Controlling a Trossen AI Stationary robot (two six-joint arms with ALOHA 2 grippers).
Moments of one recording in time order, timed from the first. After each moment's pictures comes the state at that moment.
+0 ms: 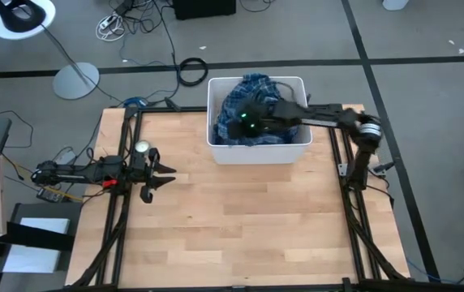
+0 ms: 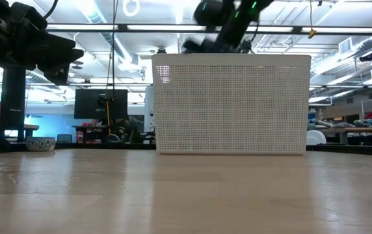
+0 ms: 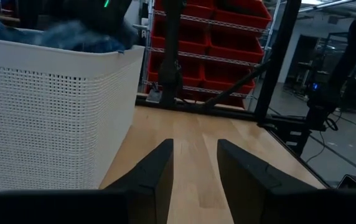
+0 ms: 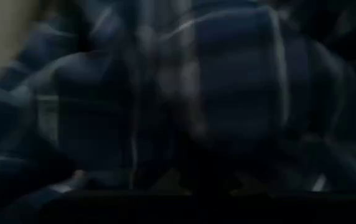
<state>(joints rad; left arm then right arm) -0.07 0.01 0.01 0.06 -0.05 -0.16 -0.31 1.78 1.57 -0.76 0.11 0.98</state>
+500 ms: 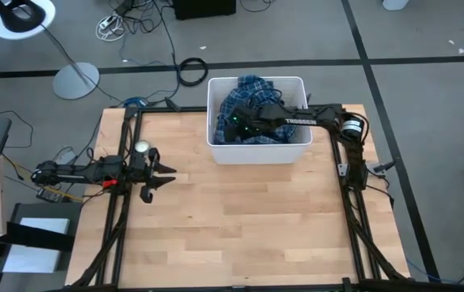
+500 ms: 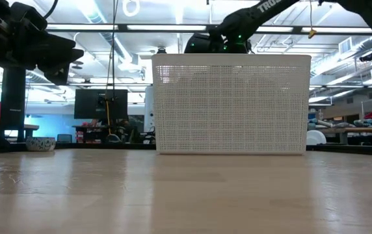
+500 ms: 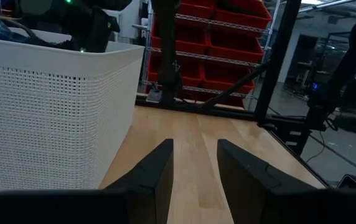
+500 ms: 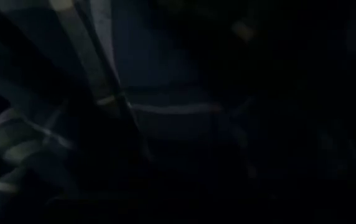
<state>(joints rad) -0.07 0.01 0.01 0.06 -0.05 -0.16 -0.38 2.00 1.57 -0.73 0.06 1.01</state>
